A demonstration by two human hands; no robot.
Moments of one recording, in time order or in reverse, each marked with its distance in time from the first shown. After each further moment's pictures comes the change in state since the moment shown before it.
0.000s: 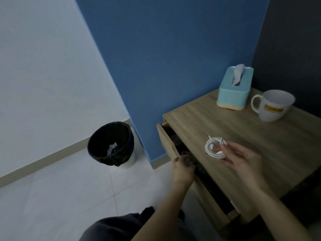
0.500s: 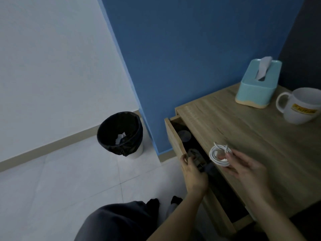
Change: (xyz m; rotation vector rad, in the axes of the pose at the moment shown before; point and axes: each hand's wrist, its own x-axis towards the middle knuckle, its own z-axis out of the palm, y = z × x) left_hand 0.001 -0.026 0.016 0.089 0.108 0.041; right_hand -0.004 0.034 0.023 0.037 -0.002 0.081
